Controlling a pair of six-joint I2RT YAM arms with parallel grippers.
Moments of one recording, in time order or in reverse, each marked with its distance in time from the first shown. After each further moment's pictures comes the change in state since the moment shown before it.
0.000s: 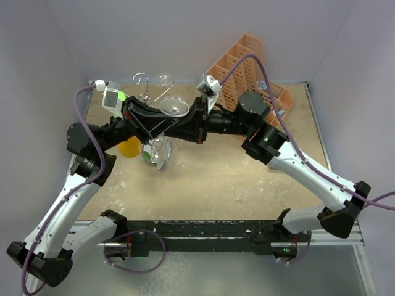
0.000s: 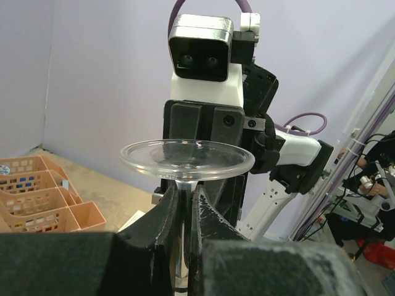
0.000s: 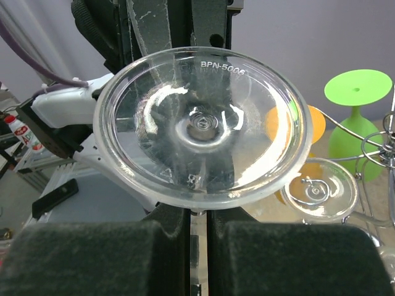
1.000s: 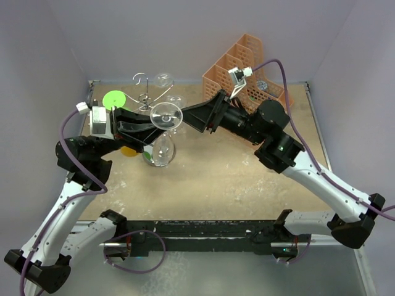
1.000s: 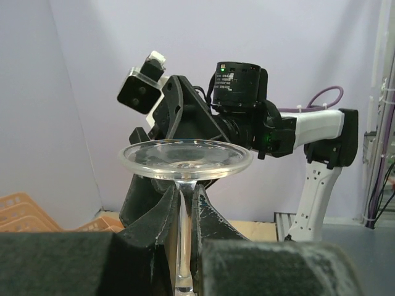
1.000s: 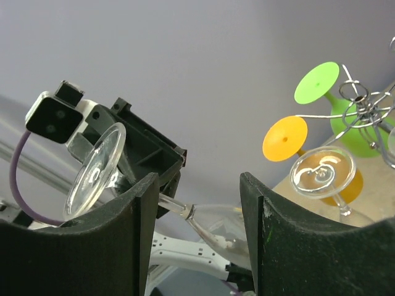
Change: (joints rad) left arm -0.005 -0.080 -0.061 0.182 0.047 0.264; right arm 0.004 -0.134 -0.079 0.042 0.390 0.497
